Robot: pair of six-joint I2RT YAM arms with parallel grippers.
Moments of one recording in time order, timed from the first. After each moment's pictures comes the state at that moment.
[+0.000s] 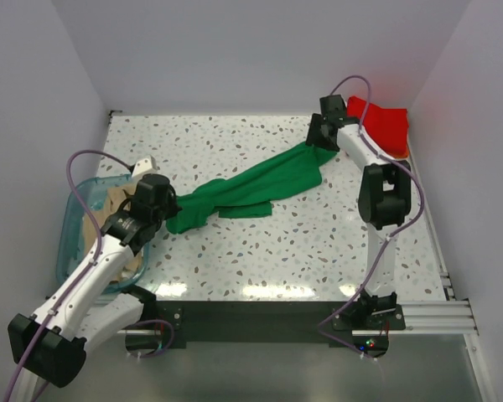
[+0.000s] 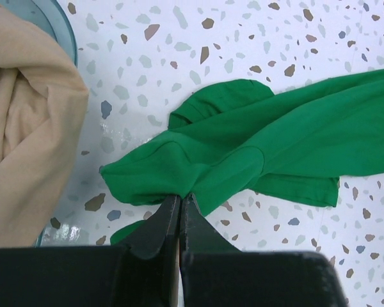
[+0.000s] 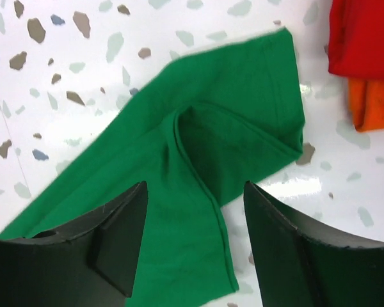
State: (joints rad) left arm -0.41 0.92 0.80 -0.57 -0.39 -0.68; right arm 0.18 2.23 1.92 -0.57 0.17 0.37
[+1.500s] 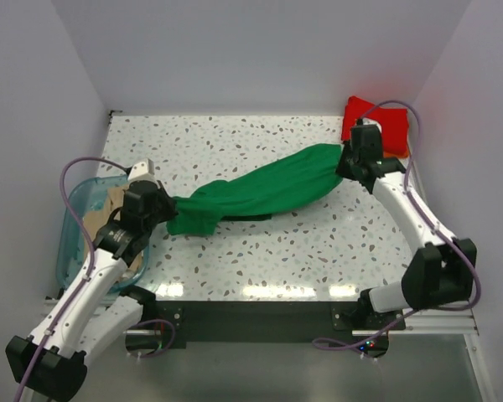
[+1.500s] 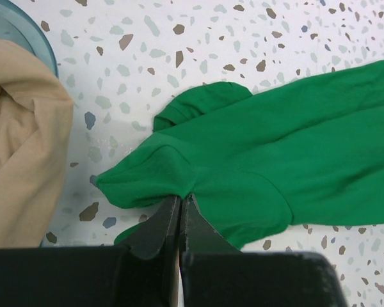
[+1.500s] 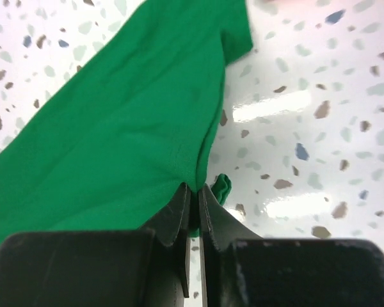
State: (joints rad) left arm -0.35 0.82 0.74 -0.49 -0.26 -0.56; right arm 0.19 1.48 1.20 -0.52 0.17 0.42
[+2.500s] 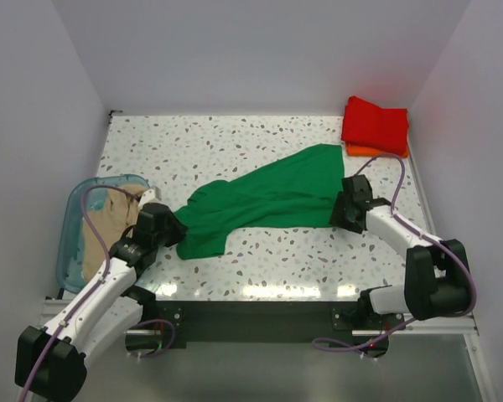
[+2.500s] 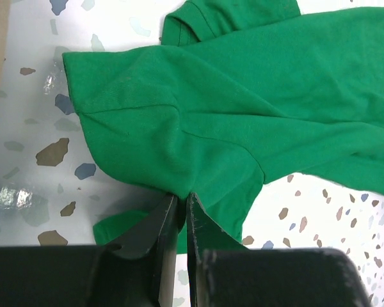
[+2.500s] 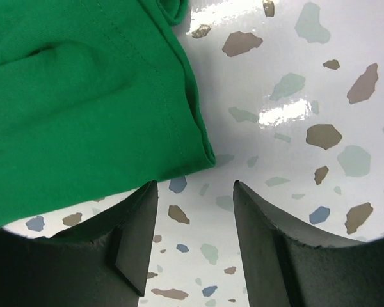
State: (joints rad) left arm -0.35 0.79 0.43 -0.36 -0.14 -0.76; right arm 0.19 1.36 0.72 -0.45 0.19 0.50
